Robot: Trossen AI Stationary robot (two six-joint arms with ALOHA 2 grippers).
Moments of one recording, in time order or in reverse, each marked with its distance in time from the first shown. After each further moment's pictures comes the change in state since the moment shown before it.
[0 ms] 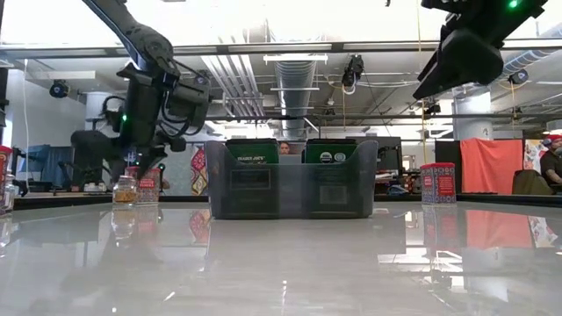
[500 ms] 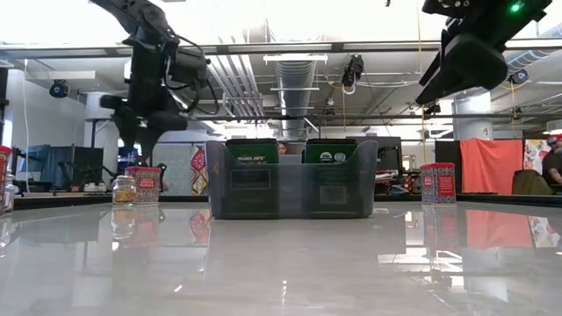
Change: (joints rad) left arm 0.132 -0.112 0.191 -0.146 0.194 1.596; right arm -0.003 0.000 -0.011 0.005 -0.031 -0.013
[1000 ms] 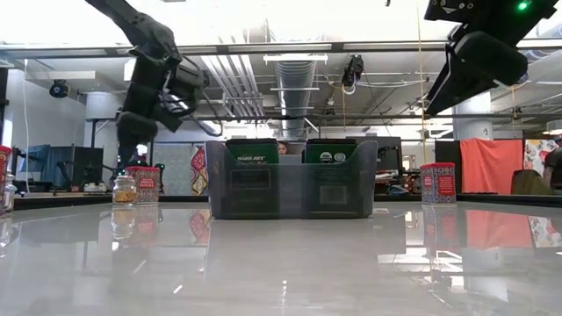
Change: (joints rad) left arm 0.121 0.066 0.013 -0.088 0.077 0.596; right arm 0.000 0.000 0.000 0.018 -0.163 0.052
